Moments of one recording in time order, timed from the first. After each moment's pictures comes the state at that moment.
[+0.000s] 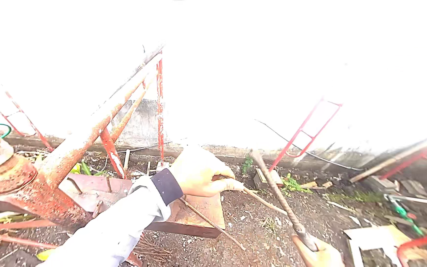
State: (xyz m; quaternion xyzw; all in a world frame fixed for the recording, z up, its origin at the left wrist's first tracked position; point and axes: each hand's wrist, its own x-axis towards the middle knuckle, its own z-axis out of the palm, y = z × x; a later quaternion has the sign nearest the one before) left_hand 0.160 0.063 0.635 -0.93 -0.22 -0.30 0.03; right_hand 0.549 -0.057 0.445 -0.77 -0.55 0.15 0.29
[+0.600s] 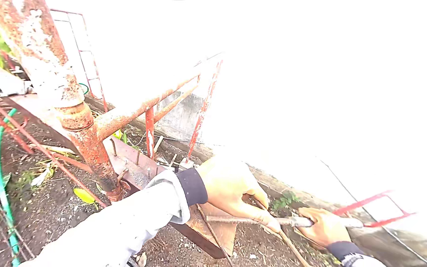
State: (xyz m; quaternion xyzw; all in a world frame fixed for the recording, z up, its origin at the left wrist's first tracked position) left_hand 0.162 0.056 0.643 -0.92 -0.28 -0.27 -0.06; right_hand 0.590 0.227 0.458 -0.40 -0.90 -0.15 0.11
